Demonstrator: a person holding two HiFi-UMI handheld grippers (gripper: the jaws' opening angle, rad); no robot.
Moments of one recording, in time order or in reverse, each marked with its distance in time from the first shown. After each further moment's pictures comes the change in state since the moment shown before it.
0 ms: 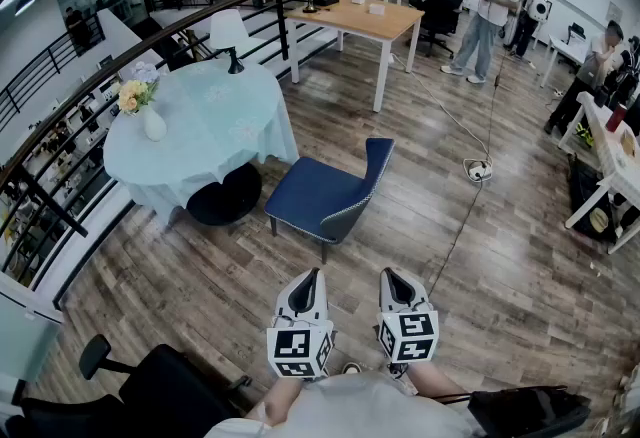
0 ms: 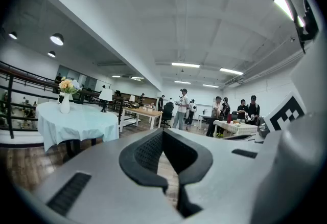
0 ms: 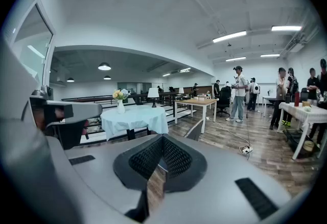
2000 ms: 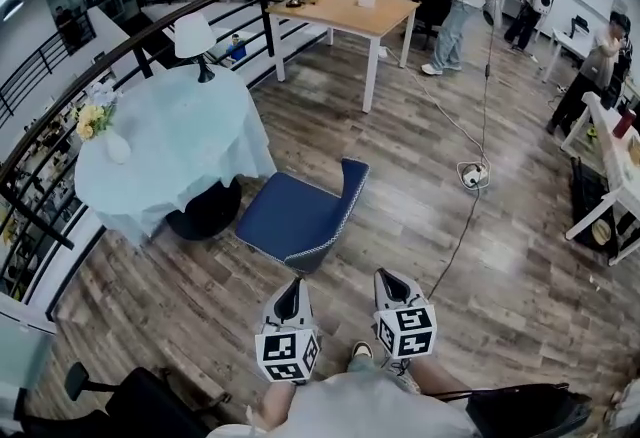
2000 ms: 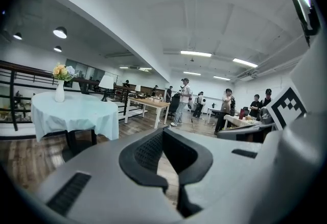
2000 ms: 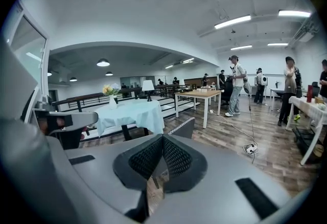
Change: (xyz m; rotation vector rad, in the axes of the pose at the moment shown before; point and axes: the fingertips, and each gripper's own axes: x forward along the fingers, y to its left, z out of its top) left arm 0.176 -0.014 -0.035 -0.045 0.105 0.108; right arm 0.125 -0.152 0.013 0.015 0.095 0.082
